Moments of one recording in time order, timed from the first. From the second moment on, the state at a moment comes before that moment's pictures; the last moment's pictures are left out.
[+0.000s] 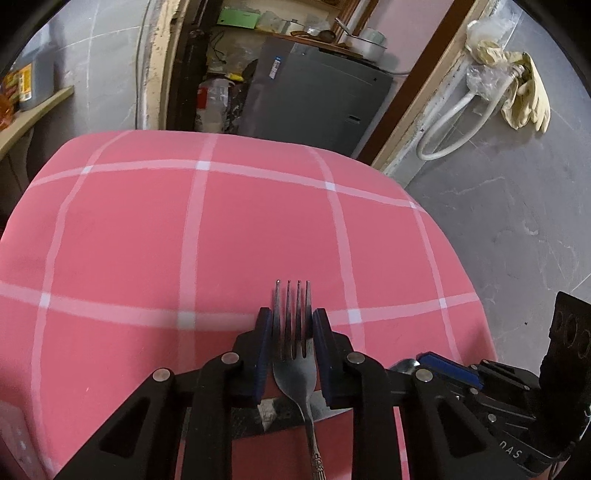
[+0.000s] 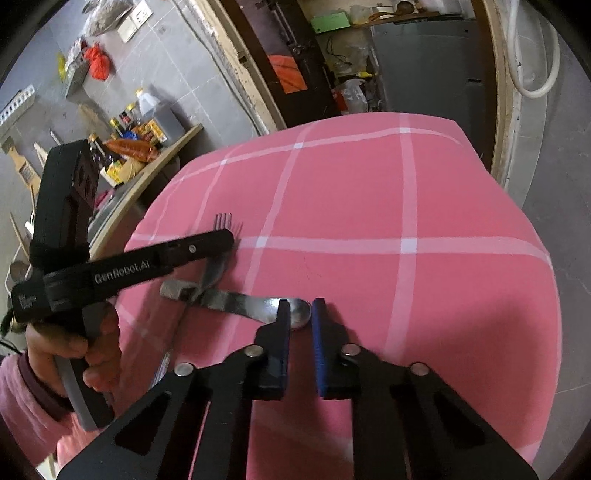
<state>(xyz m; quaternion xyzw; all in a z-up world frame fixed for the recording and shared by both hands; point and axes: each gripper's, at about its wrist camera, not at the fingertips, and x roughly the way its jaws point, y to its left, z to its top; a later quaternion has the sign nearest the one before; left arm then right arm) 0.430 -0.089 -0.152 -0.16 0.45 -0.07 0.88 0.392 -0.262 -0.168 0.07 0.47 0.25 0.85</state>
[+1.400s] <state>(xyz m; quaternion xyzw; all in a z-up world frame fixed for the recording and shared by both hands) 0.320 -0.063 -0.155 -0.25 0.46 0.00 0.85 0.371 -0.231 -0.137 -0.15 0.50 0.35 0.77</state>
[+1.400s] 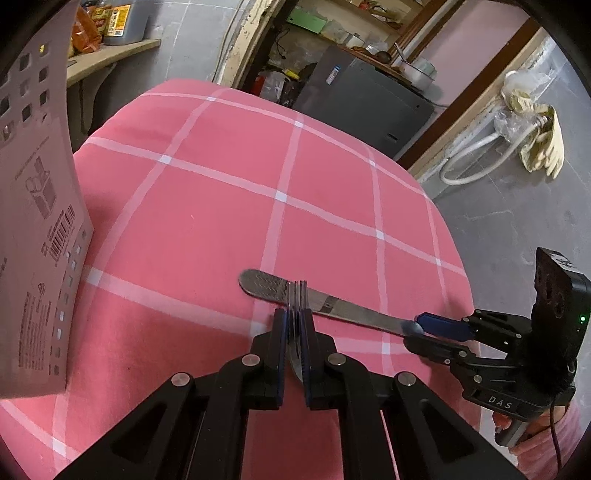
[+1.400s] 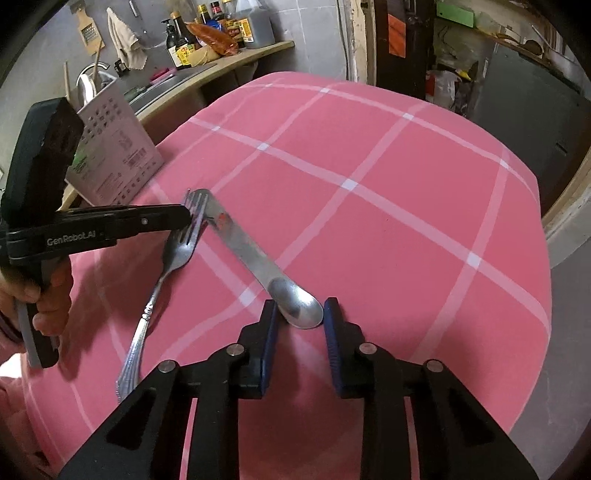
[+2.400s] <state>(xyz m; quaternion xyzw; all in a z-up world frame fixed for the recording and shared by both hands) 0.290 -0.053 -0.156 -0.31 0.46 0.03 0.83 0.379 -0.159 -0.134 -0.28 0.49 0.41 0.71</state>
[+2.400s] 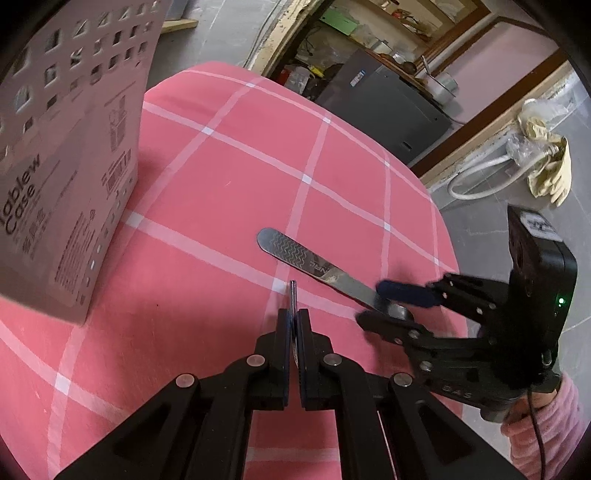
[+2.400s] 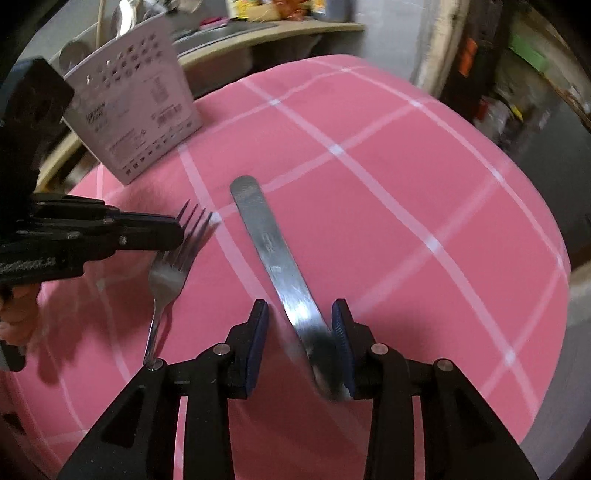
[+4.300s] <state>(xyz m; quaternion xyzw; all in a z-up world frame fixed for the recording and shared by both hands) 0.291 -0.069 -0.140 -0.26 0.50 -0.09 0.82 0.343 -0.280 -0.096 0.06 0.55 0.36 0.75</state>
